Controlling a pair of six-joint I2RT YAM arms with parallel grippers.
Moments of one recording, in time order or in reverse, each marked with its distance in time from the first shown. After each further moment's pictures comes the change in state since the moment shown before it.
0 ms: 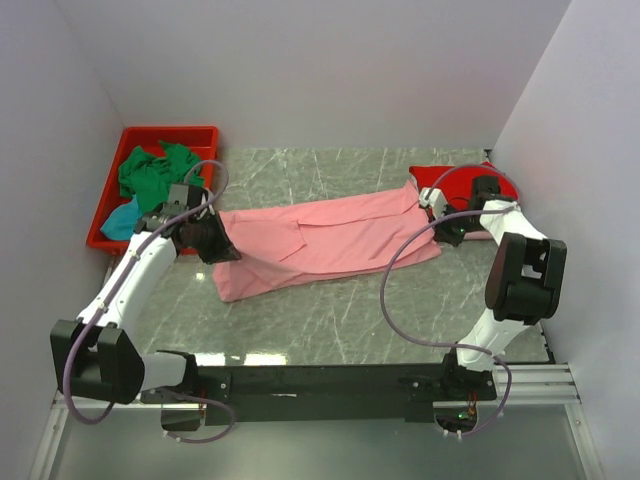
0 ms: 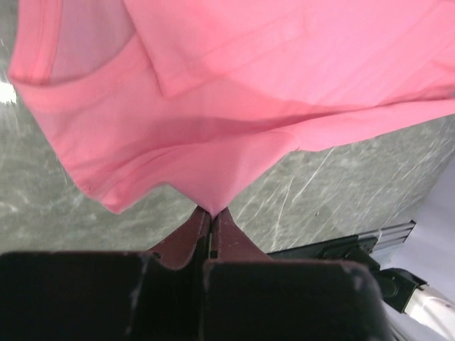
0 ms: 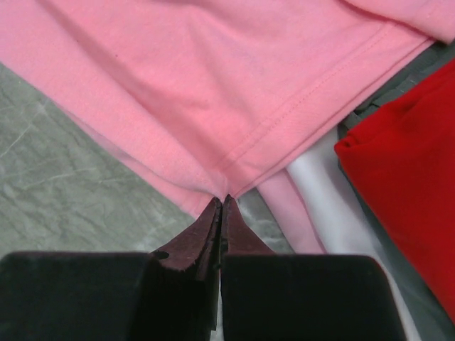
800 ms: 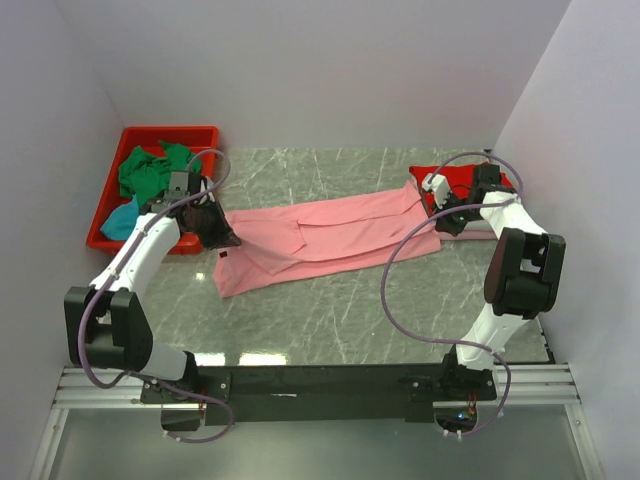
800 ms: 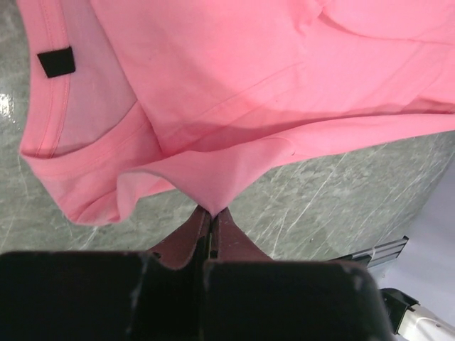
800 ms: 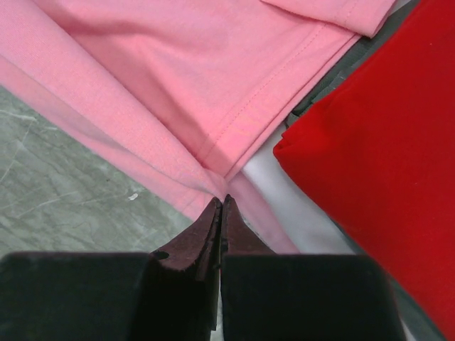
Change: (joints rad) left arm 0.062 0.167 0.083 0.094 0.034 0.047; right arm 0.018 0.054 0.104 0.011 0.043 0.177
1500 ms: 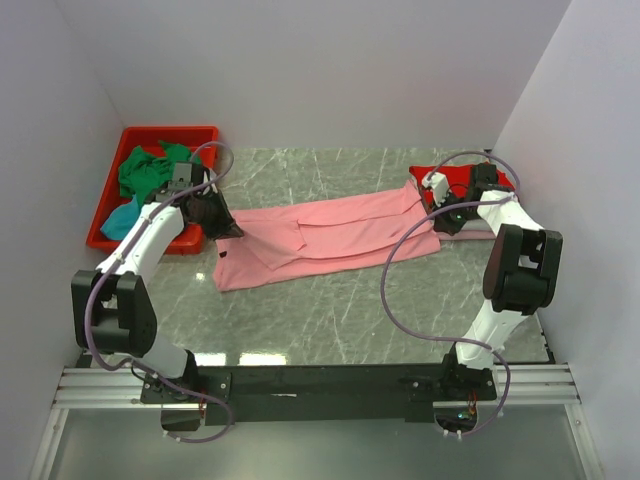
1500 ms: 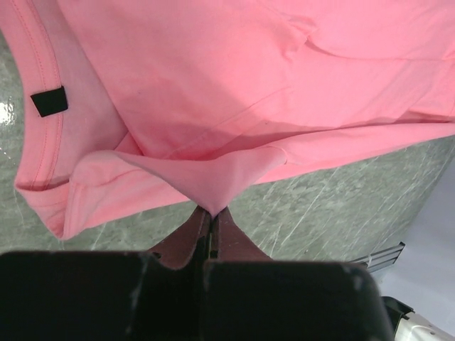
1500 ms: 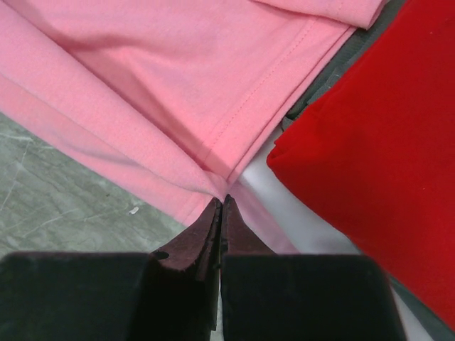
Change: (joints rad) left arm 0.000 0.093 0.076 0.027 0.008 0.005; right arm 0.011 0.034 0.011 0.023 0.019 0.090
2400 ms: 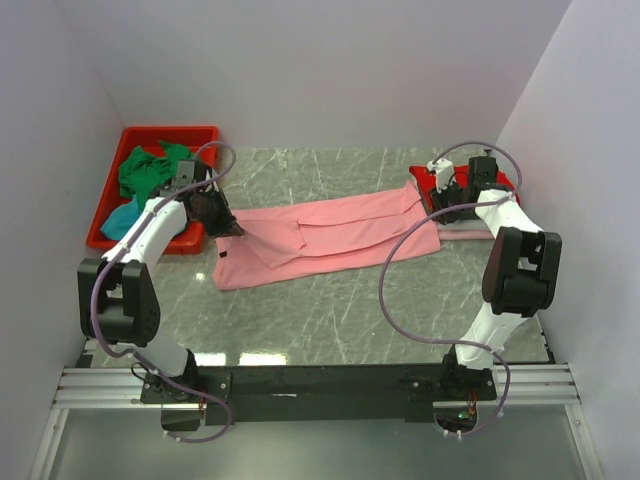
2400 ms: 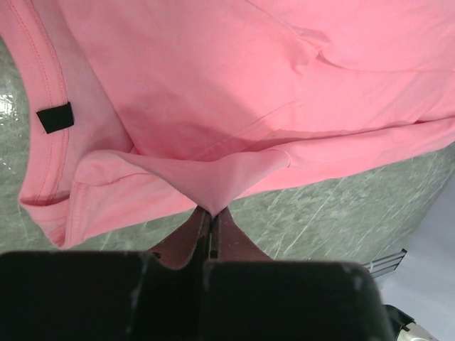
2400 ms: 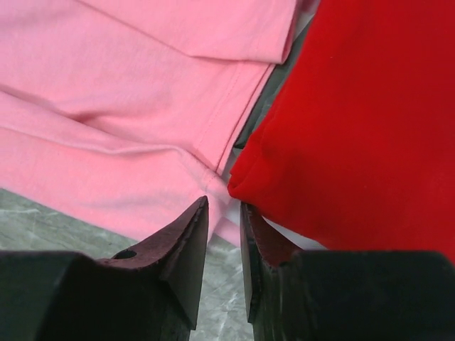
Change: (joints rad) left arm 0.005 0.068 0.033 0.008 -0.009 0.002; right arm 0.023 -0.016 0.005 0.148 0.057 0.280
